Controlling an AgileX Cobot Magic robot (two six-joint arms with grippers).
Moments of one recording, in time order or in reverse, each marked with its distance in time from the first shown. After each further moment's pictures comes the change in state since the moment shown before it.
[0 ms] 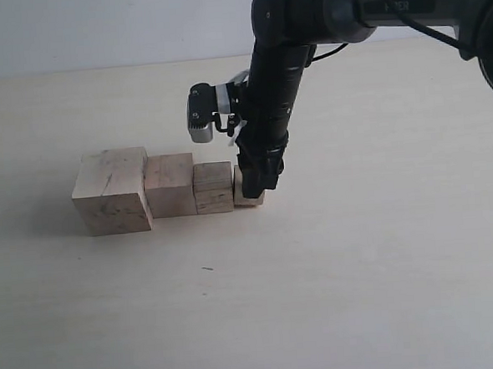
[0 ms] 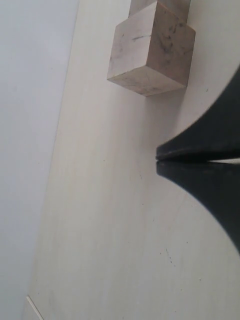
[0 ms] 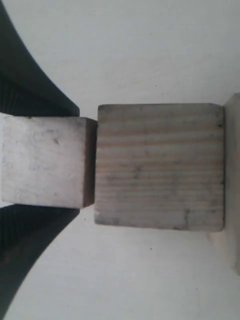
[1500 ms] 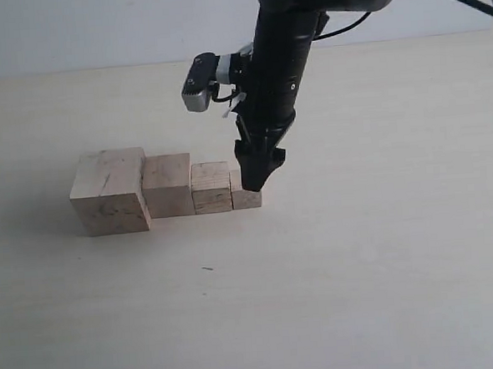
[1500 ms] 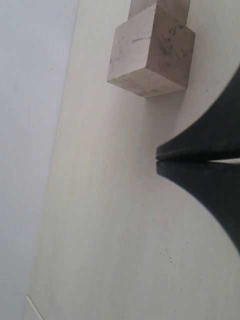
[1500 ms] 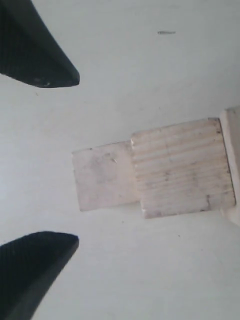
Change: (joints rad) left arm 0.000 0.000 0.000 0.000 0.000 0.000; right arm 0.002 -0.096 0.000 -0.022 0.086 0.215
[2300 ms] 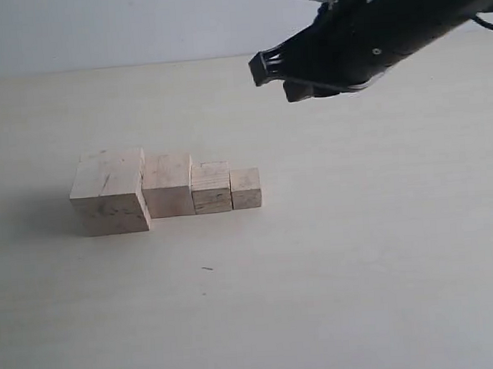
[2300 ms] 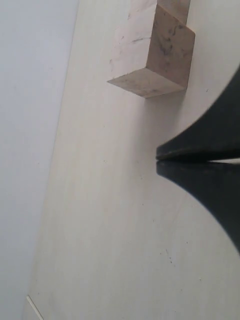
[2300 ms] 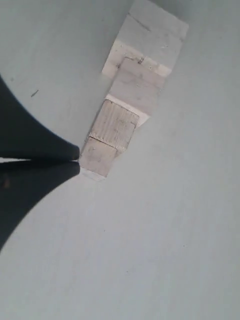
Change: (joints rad) left arm 0.000 0.000 0.000 0.000 0.000 0.000; right arm 0.000 -0.703 0.699 0.000 -0.646 0.933
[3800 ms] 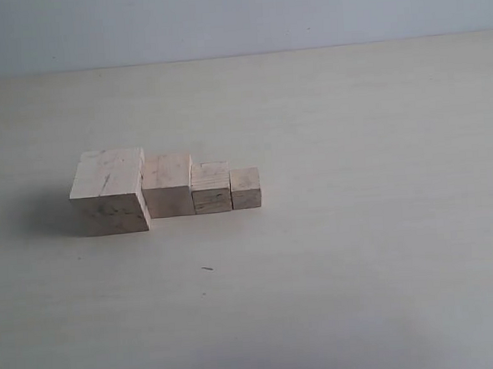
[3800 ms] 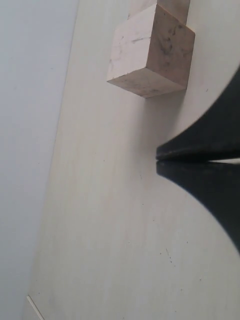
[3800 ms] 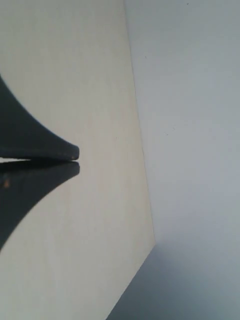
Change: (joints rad) left arm 0.000 0.000 0.000 0.000 0.000 0.000; right arm -0.649 -1.444 1.058 -0.550 -0.344 0.358
